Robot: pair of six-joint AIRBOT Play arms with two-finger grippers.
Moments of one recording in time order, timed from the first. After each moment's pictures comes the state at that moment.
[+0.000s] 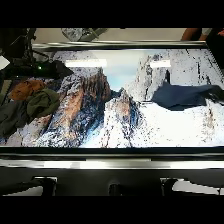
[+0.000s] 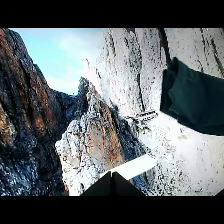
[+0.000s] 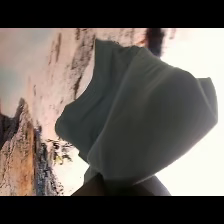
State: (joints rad) left arm -0.06 -1.41 1.65 0.84 -1.19 -1.39; right arm -0.79 -1.52 1.43 -0.72 1.26 0.95
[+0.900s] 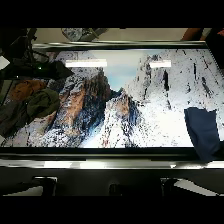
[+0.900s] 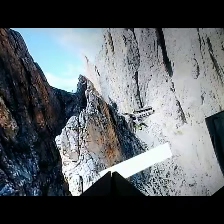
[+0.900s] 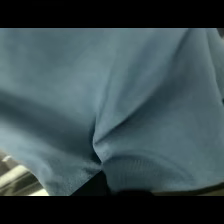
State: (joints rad) left arm -0.06 -1.41 1.65 0.84 -1.20 -1.39; right arm -1.11 -1.40 1.05 -1.44 1.45 1.13
